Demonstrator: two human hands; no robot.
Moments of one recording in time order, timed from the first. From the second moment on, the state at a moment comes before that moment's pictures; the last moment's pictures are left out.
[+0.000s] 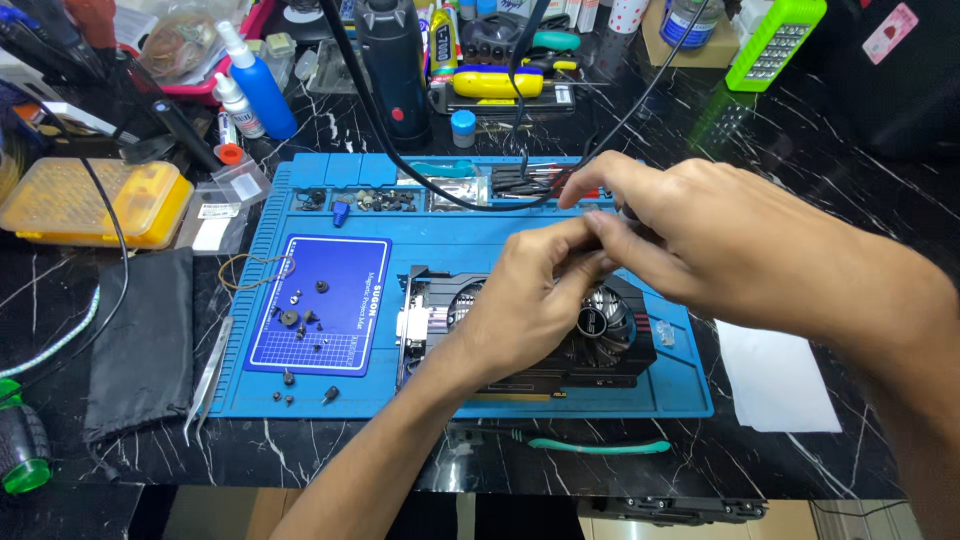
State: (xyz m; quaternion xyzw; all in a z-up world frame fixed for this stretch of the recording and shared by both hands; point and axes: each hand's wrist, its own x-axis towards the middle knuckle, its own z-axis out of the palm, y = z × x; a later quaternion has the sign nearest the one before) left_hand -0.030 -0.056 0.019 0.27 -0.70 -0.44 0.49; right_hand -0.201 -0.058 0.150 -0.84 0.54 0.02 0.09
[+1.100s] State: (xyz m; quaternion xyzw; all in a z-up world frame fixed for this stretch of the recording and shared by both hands) left_hand -0.070 -0.046 -0.003 0.40 -0.64 -0.11 0.65; right_hand -0.196 -0.045 0.166 -0.84 0.53 0.11 0.07
